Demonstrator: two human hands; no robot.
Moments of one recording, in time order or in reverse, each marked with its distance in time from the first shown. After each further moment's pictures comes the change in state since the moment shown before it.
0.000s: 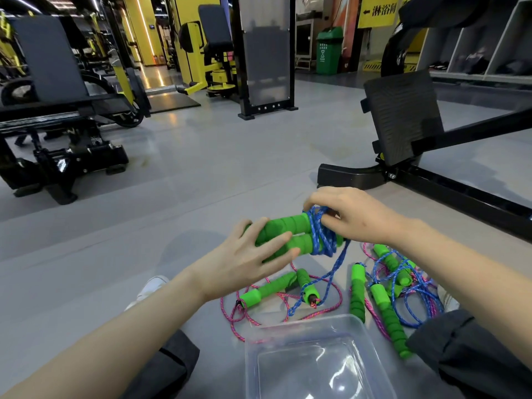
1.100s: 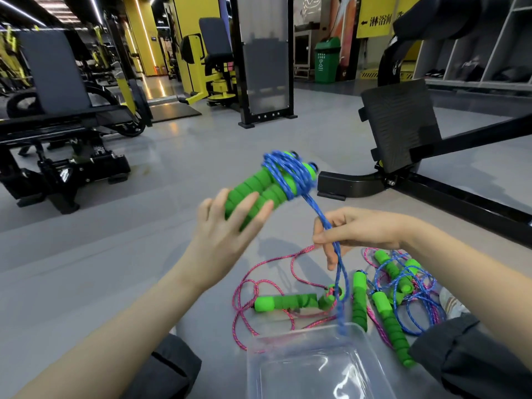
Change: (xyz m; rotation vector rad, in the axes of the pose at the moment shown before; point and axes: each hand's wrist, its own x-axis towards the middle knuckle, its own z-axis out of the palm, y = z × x) left_hand 0.002 -0.028 -0.008 0.176 0.212 -0.399; right_hand -0.004 0.001 -0.005 0.939 -0.489 0.428
